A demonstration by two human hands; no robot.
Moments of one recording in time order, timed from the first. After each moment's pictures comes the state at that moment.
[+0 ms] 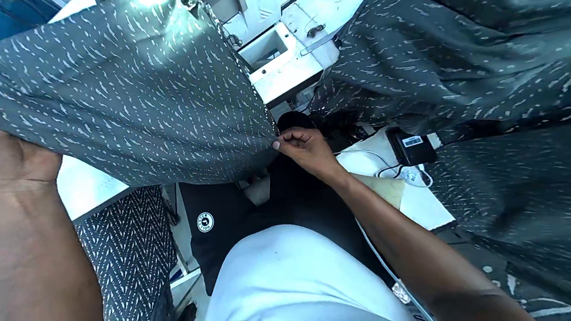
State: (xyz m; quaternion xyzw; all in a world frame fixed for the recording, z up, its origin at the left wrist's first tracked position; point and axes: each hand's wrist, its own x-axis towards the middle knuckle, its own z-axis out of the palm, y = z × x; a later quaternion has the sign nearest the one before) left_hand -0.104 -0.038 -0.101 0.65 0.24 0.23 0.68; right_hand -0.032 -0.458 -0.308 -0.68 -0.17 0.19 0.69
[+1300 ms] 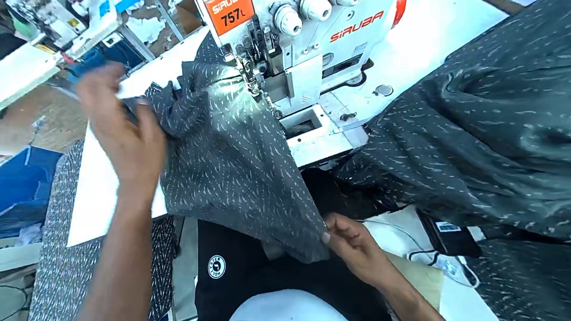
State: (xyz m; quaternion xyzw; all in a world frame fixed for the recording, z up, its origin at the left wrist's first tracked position) left_hand -0.041 -0.115 -0.071 0.95 0.11 0.29 0.10; right_hand -0.061 -0.494 -0.287 -0.59 -0.27 0.23 0.73
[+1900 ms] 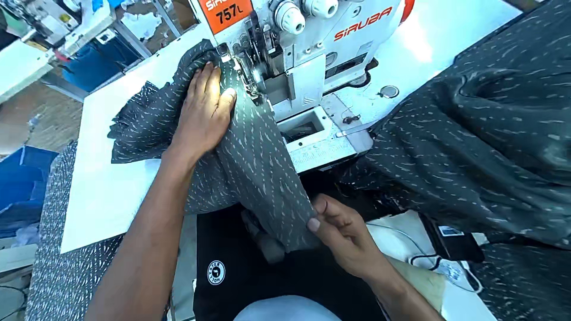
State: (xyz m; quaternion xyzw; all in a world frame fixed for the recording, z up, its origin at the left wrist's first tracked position) left_hand 0.051 -0.149 -0.118 0.99 0.07 0.07 0.14; right_hand -0.029 -0.451 -0.241 -0.56 -0.31 0.19 0.74
